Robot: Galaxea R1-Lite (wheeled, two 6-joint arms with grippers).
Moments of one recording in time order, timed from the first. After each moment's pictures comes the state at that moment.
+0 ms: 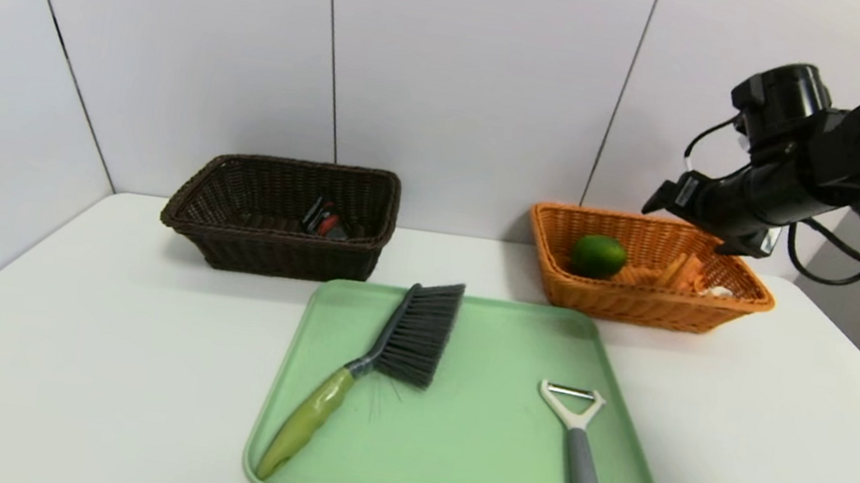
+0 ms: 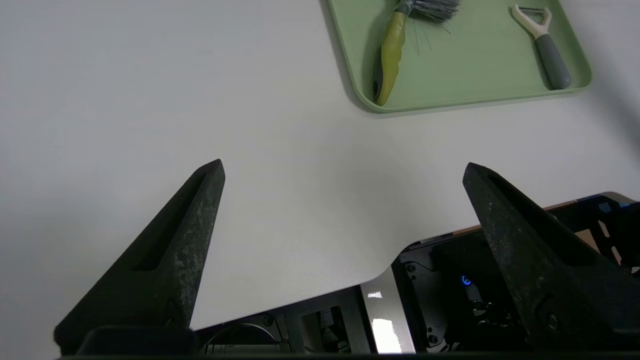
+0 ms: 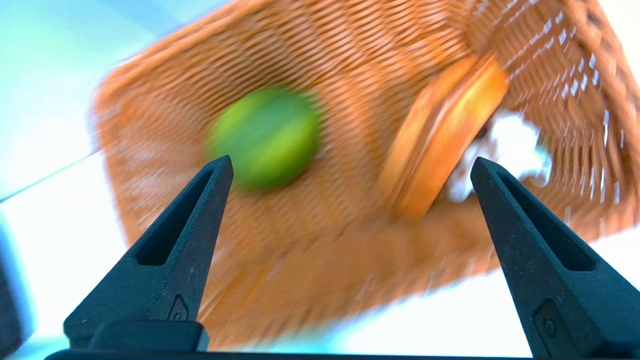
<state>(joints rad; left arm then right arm) -0.25 0.60 -0.93 0.78 -0.13 -0.24 0.15 2.04 -1.94 0.63 -0.17 0.52</state>
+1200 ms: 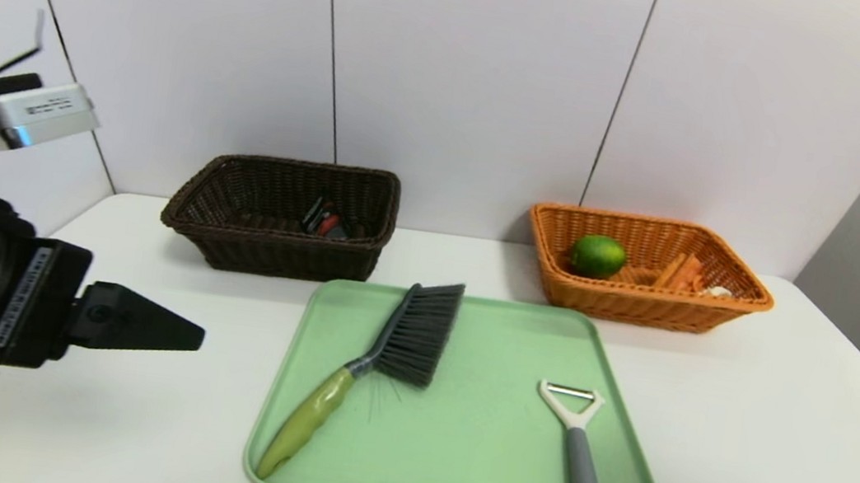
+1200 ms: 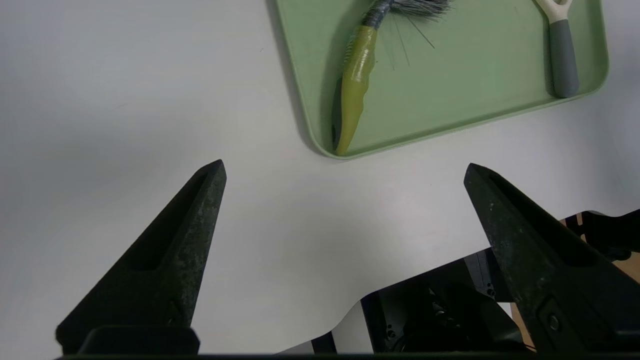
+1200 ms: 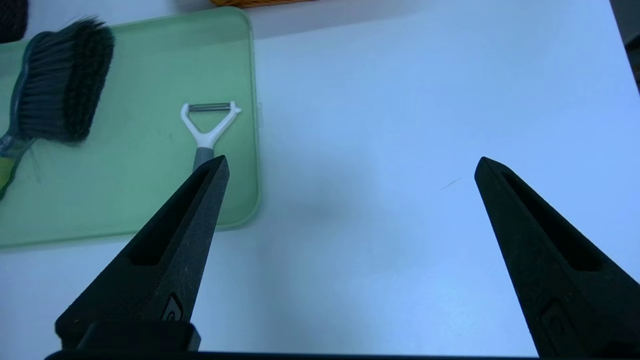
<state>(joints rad) -0.54 1.27 -1.29 0.80 -0.02 -0.38 0.40 0.99 -1.13 0.76 -0.33 0.35</state>
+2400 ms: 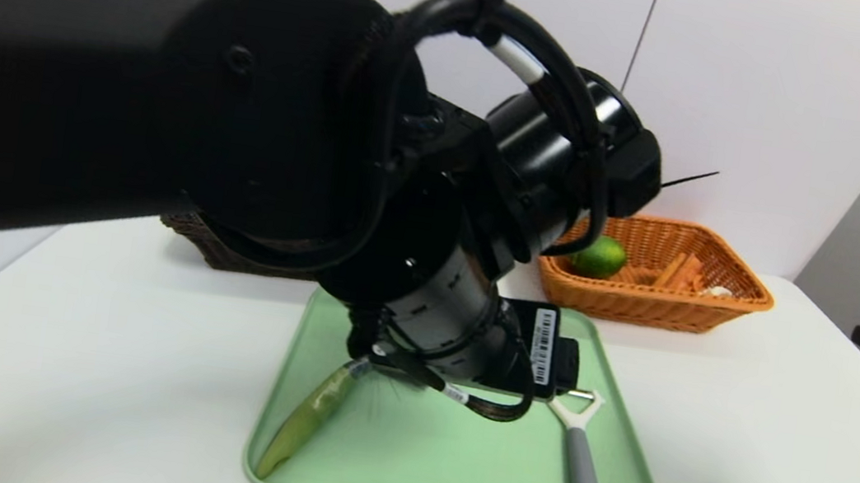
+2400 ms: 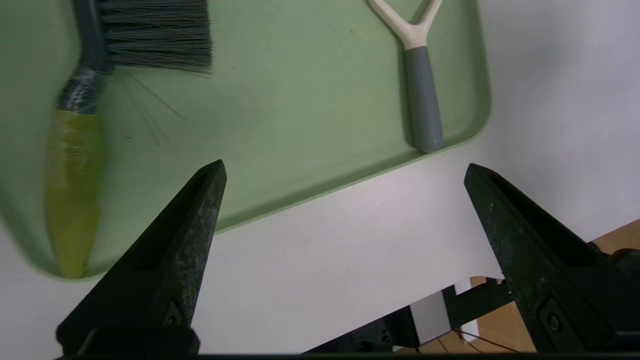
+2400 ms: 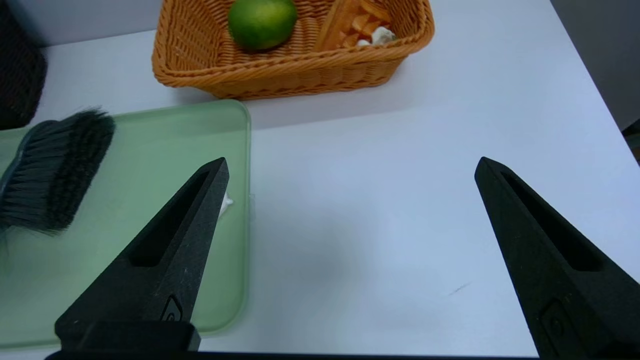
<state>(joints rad) -1.03 1.98 -1.97 0.90 0.19 -0.74 0.17 1.01 -0.82 0.20 -0.20 0.19</state>
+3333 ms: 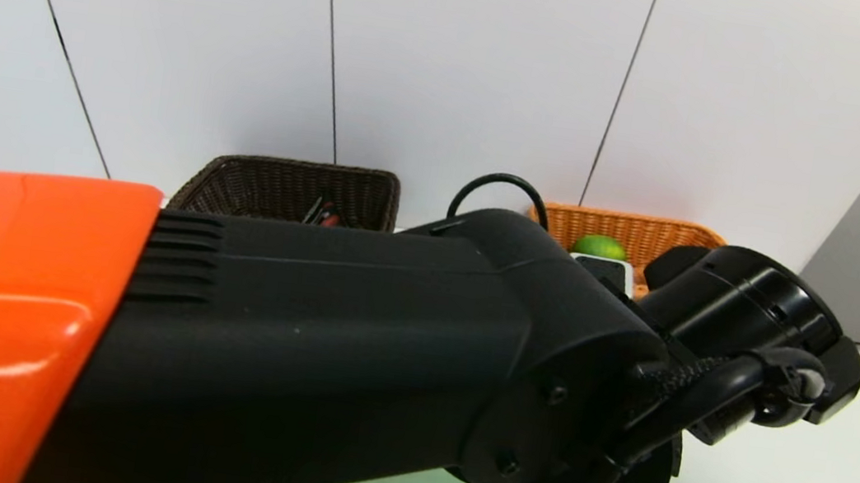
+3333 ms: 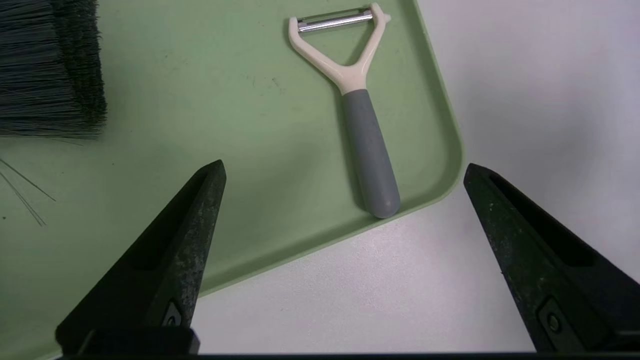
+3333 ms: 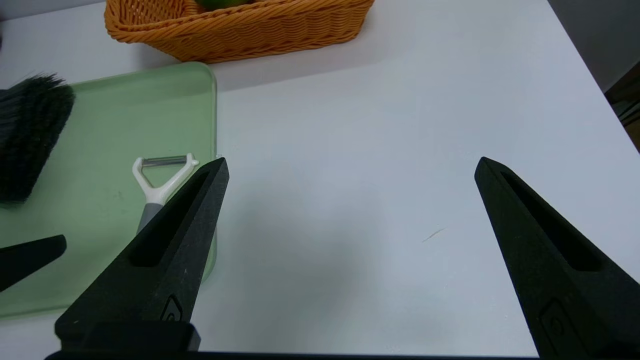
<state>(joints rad) -1.18 2.16 -1.98 0.68 0.42 -0.73 0.12 0.87 -0.66 0.20 -0.20 0.19</state>
